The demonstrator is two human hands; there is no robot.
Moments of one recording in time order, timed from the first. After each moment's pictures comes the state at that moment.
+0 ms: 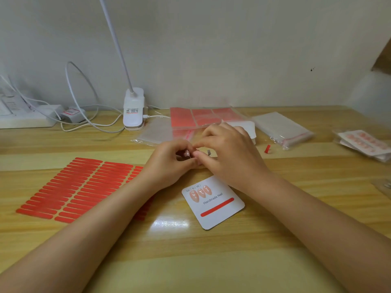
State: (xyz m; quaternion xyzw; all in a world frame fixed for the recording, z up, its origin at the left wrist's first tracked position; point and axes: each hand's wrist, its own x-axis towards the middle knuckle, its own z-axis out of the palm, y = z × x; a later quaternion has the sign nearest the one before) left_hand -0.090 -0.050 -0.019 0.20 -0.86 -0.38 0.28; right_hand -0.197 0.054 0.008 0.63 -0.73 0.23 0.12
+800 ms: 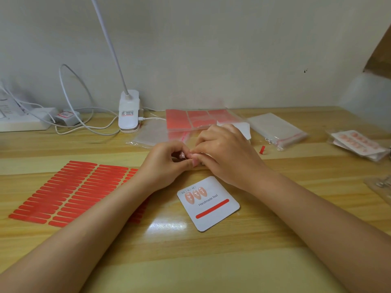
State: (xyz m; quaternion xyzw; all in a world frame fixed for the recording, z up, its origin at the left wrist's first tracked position) left_hand -0.090 -0.048 -0.015 0.22 -0.86 -0.37 0.27; right_hand -0.206 0.058 0.012 0.70 -0.67 0.19 0.15
